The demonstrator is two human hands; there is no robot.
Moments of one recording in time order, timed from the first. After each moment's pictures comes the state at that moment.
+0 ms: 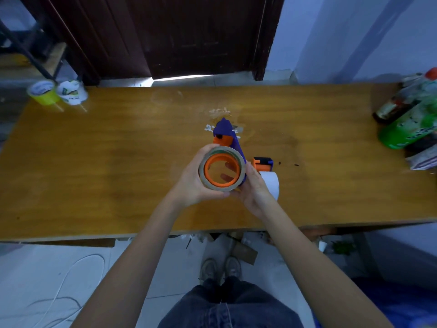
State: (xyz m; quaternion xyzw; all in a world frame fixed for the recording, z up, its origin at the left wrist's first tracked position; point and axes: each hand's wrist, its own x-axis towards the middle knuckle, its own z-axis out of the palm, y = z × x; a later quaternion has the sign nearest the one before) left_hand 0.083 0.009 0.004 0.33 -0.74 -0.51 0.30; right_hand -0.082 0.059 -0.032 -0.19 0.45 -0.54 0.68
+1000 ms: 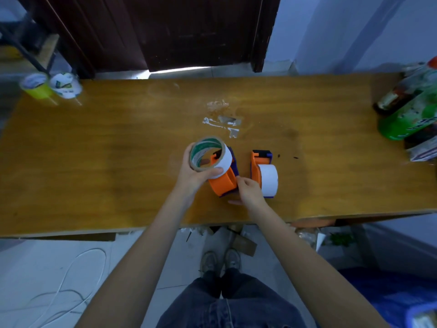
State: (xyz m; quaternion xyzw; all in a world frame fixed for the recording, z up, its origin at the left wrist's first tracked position) left_hand 0.068 0.008 -0.031 0.50 -0.41 -0.67 0.37; right_hand -0.068 0.065 -0.047 -0.16 0.70 -0.37 0.58
